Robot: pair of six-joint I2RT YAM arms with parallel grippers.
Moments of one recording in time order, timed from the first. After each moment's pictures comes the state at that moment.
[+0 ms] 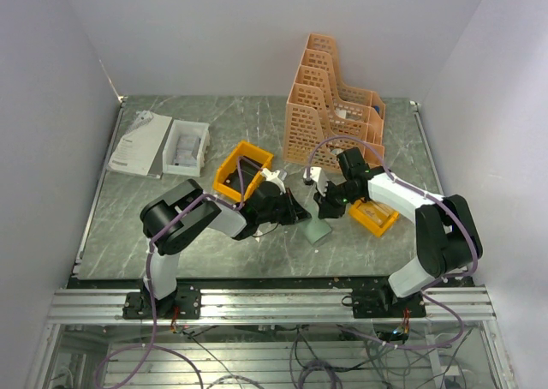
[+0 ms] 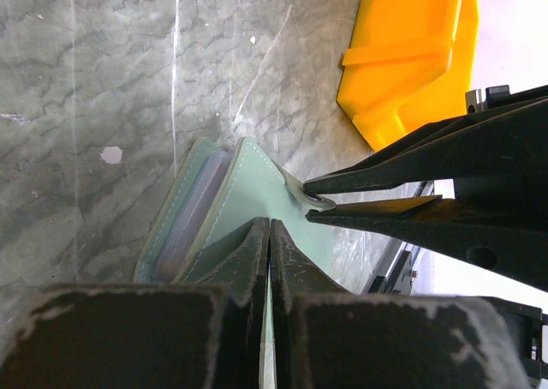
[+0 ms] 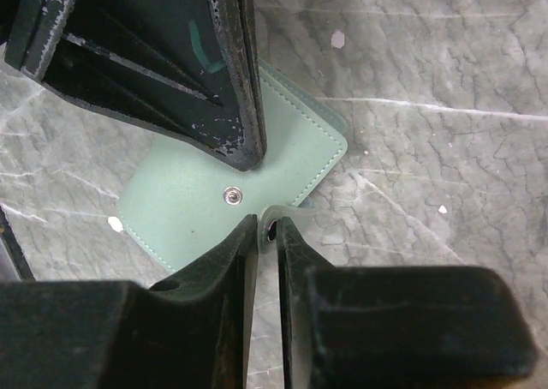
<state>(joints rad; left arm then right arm) -0.88 1.93 0.77 0.74 0.17 -1.02 0.35 1.57 0.90 -0.55 -0.59 -0.78</state>
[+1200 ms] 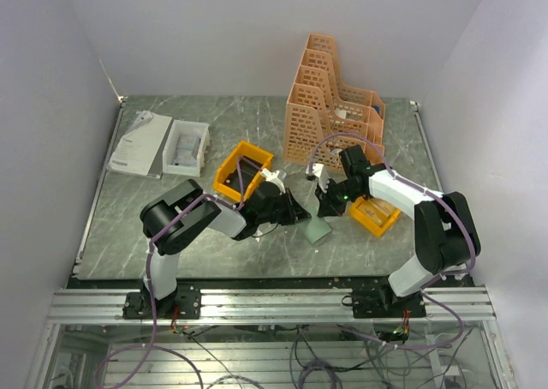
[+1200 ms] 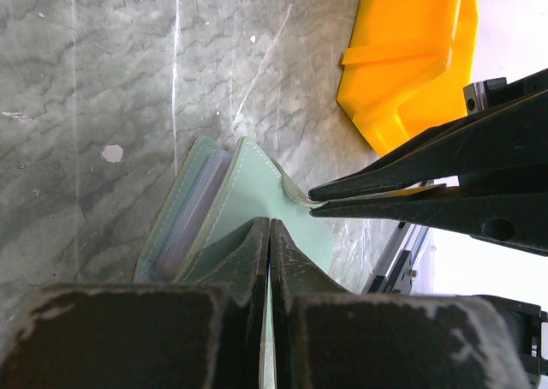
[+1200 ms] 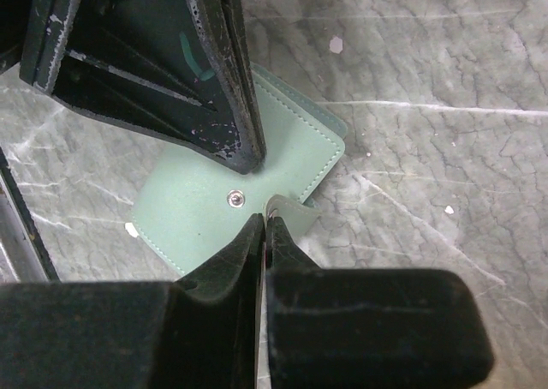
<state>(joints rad) -0.88 1.93 0.76 0.74 0.17 -1.02 0.33 1.59 0.92 -0.57 -0.64 -0.73</state>
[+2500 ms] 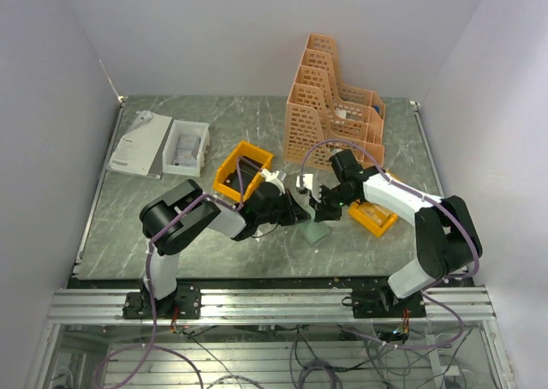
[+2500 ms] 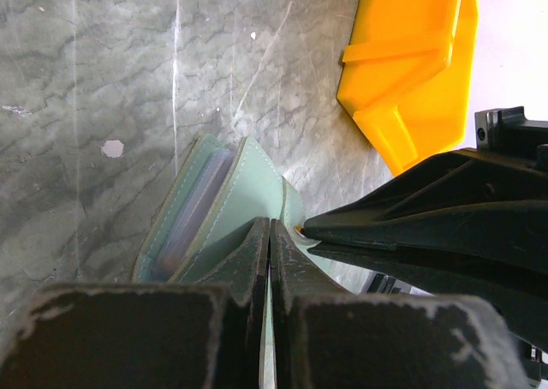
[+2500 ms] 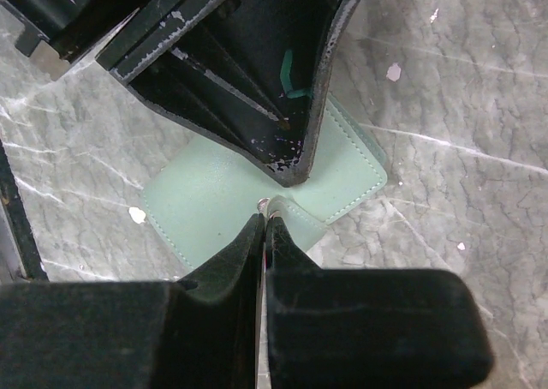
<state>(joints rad) -0.88 1.93 0.76 0.75 0.17 -1.02 0.42 1.56 0.92 -0.62 -0.60 -0.88</state>
